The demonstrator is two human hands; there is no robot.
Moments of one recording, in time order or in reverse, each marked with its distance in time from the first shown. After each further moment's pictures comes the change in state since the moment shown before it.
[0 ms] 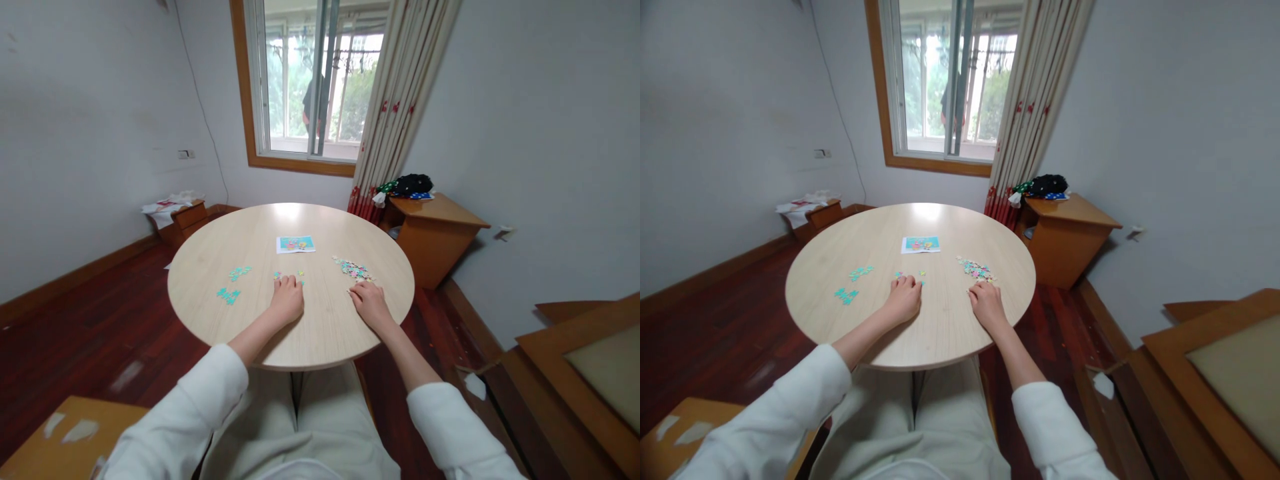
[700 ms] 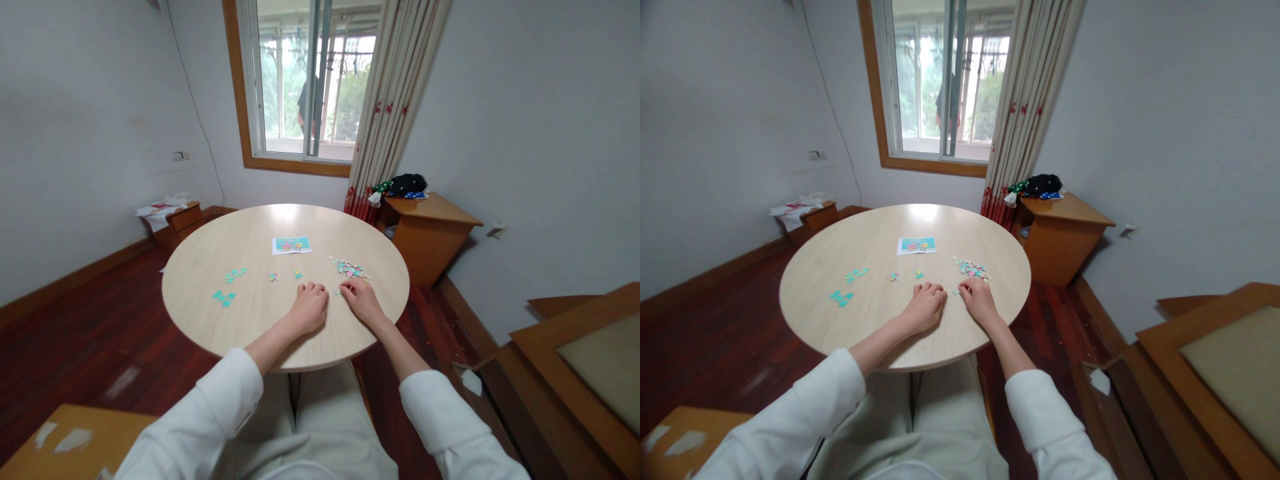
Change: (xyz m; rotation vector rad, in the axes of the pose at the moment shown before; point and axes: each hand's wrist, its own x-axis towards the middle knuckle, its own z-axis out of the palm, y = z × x) left_hand 0.000 0.048 -0.004 -0.136 0.019 0.285; right_hand 0.015 -0.008 -0.002 0.317 0.045 0.035
